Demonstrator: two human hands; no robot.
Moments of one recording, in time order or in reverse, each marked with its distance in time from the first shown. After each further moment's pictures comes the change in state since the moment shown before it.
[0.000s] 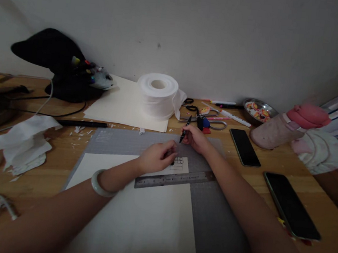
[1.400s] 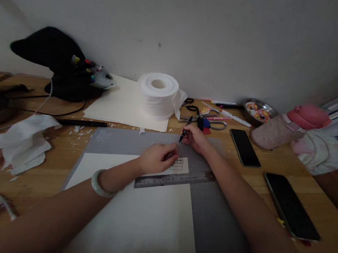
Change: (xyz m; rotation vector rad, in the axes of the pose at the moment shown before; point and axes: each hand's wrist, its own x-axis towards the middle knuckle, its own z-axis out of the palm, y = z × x) left_hand -0.001 0.000 -0.001 0.088 -0.045 0.043; right_hand 0.000 -0.001 0.001 0.028 0.027 0.010
